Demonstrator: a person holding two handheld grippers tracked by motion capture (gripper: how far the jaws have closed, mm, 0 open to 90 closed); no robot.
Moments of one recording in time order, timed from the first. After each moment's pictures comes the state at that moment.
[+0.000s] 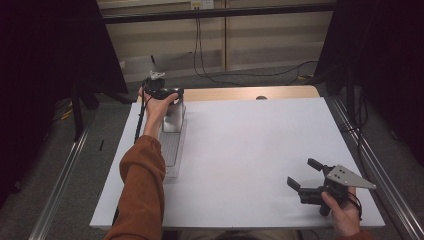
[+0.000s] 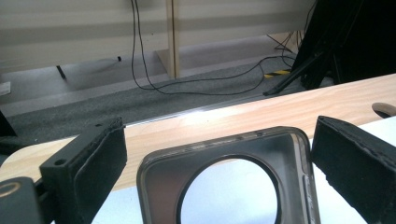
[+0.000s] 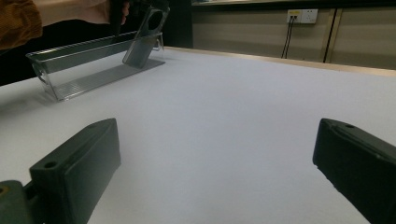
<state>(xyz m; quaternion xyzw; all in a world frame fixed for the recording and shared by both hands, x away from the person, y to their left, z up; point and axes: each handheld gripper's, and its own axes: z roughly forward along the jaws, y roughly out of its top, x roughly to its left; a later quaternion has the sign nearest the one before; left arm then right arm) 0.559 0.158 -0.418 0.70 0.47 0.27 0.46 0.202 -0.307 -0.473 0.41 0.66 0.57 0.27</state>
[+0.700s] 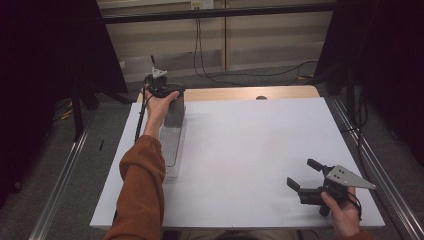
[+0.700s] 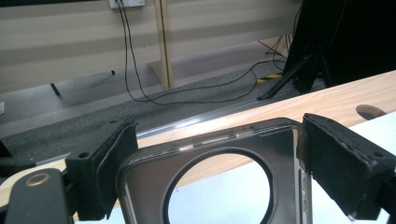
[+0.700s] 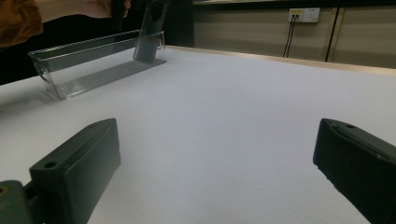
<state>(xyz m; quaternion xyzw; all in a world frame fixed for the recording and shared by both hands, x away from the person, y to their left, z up) 0.555 0.152 -0.404 0.72 0.44 0.28 0.47 0.202 -0.307 -0.474 0.41 0.67 0.56 0.27</state>
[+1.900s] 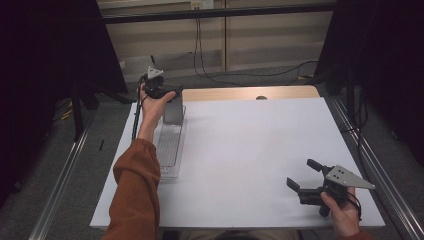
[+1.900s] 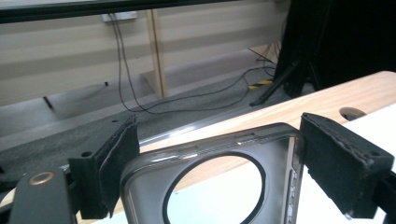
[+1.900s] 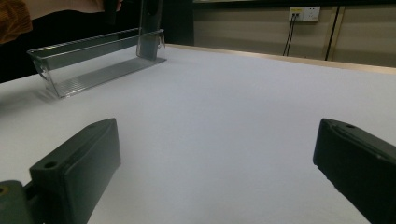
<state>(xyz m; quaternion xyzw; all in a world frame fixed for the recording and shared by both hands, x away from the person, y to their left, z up) 0.544 0.163 -0.395 0.71 0.42 0.28 0.48 0.201 -0.306 -0.474 0.41 0.67 0.56 0.26</state>
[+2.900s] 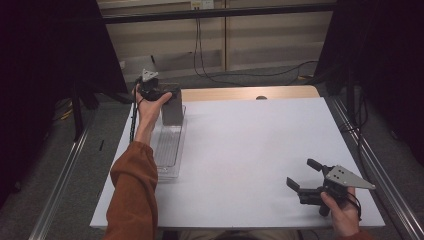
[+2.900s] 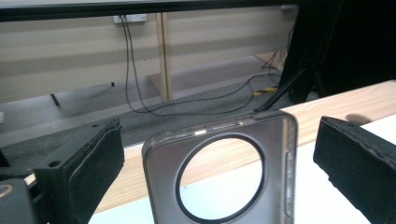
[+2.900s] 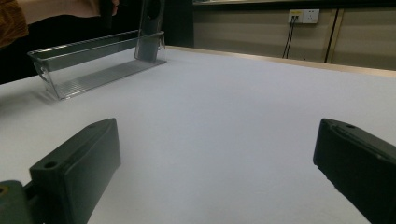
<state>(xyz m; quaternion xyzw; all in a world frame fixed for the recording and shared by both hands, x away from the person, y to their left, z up) 0.537 0.176 -0.397 0.70 0.43 0.28 0.50 0.202 -0.305 -0.473 0.41 0.67 0.56 0.27</state>
